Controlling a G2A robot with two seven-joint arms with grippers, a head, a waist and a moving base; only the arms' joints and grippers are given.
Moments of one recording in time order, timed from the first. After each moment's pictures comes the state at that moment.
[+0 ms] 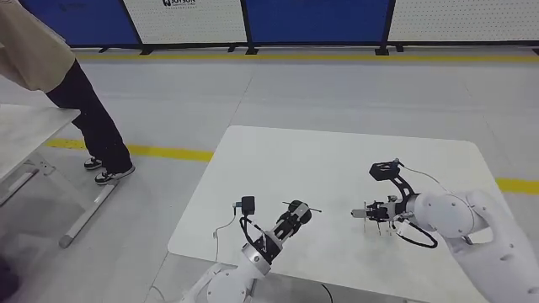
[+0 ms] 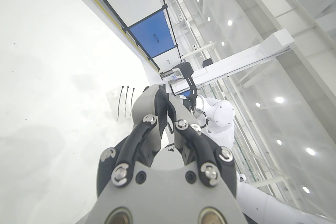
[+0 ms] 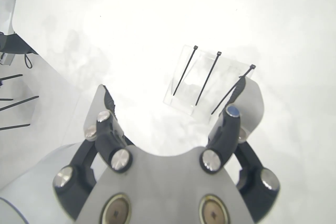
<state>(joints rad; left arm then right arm) 1.78 -1.22 -1.15 -1.92 0.09 -0.19 -0.02 -0.95 -0.96 0.89 -1.61 -0.47 0.10 1.14</state>
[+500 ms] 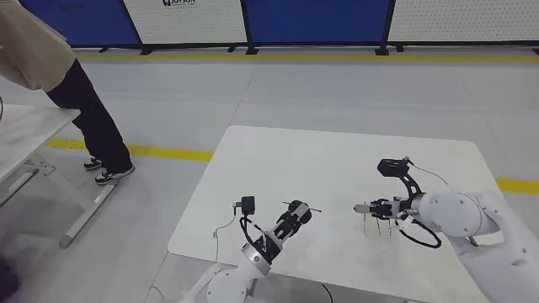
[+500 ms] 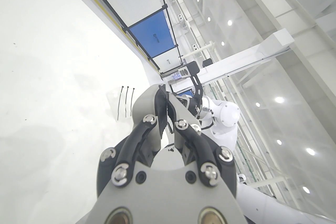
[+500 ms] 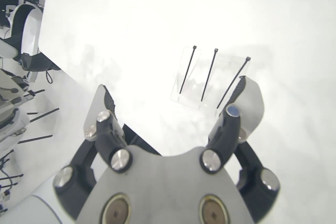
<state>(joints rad) 1.78 -1.22 -1.15 -1.92 0.09 -0.19 -0.02 -0.98 -0.96 0.95 -1.68 -0.45 0.26 1.19</state>
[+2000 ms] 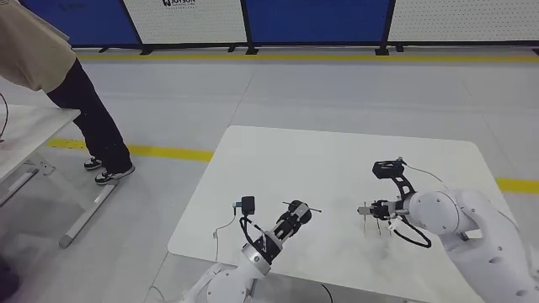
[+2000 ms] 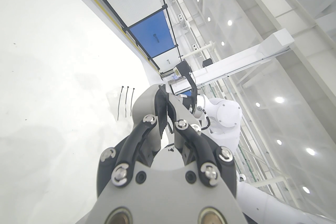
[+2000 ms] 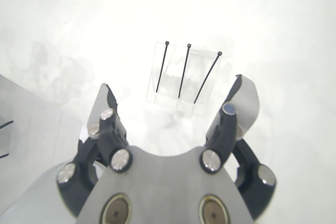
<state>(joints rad) 1.78 -1.22 -1.15 -1.92 0.09 -0.19 -0.02 -0.93 -0.99 0.87 -1.65 -0.64 0.29 1.23</state>
